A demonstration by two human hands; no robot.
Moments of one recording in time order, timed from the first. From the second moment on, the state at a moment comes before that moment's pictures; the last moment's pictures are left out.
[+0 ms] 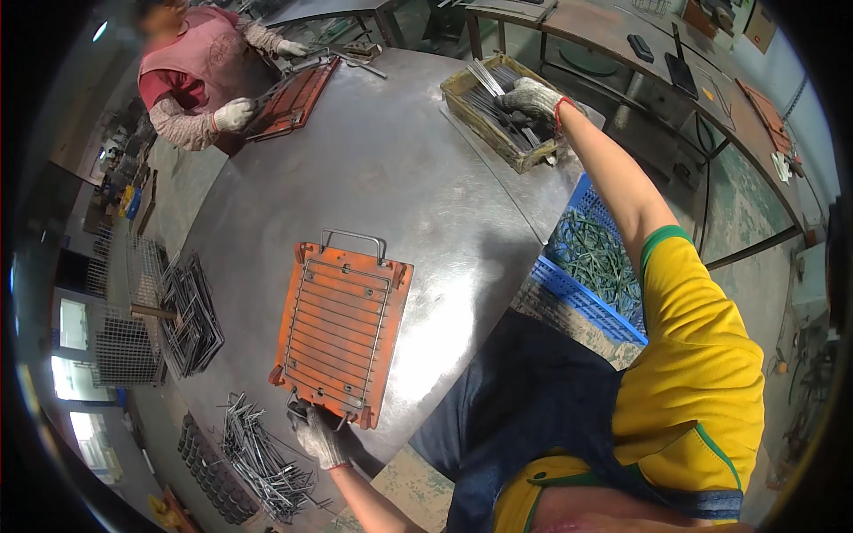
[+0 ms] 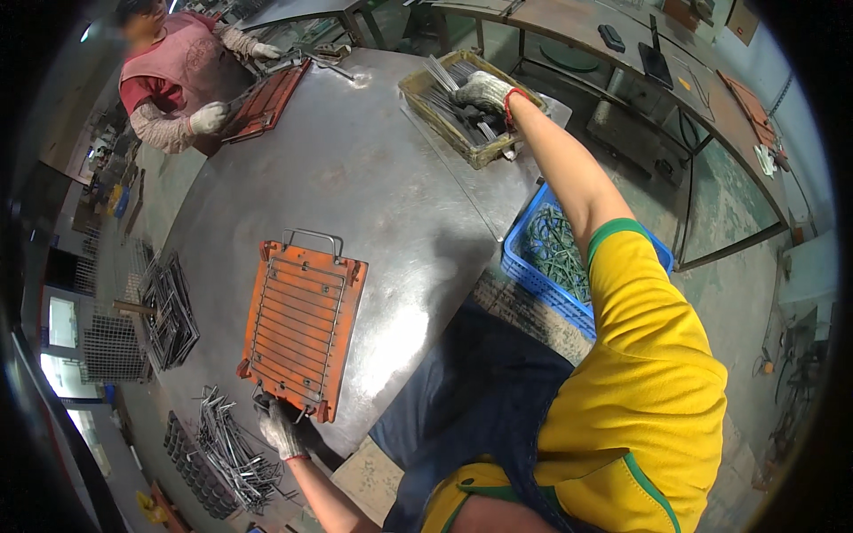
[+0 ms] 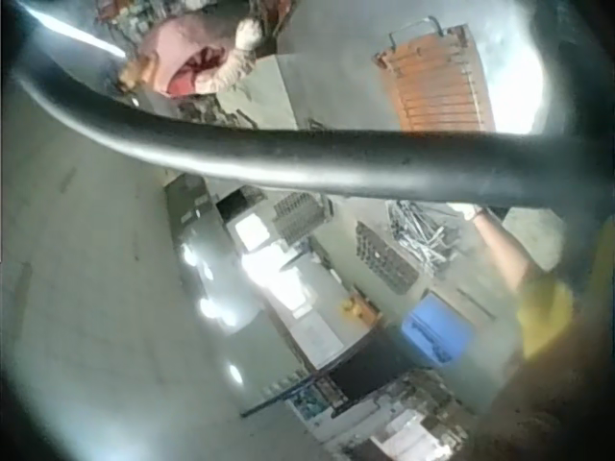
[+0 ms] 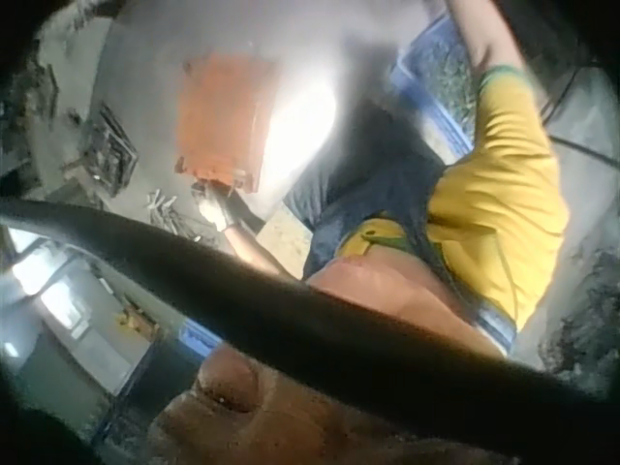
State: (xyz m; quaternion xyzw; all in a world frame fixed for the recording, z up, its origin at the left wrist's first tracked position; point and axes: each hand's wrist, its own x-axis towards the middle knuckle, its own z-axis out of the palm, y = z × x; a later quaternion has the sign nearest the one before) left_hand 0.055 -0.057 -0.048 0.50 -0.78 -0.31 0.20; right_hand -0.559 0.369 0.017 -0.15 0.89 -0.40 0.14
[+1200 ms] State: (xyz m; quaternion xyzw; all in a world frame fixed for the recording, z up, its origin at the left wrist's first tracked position) left_hand -0.083 0.106 0.048 0.21 -0.64 -0.72 0.17; right_hand -0.233 0.208 0.013 -0.66 0.65 -0.31 0.22
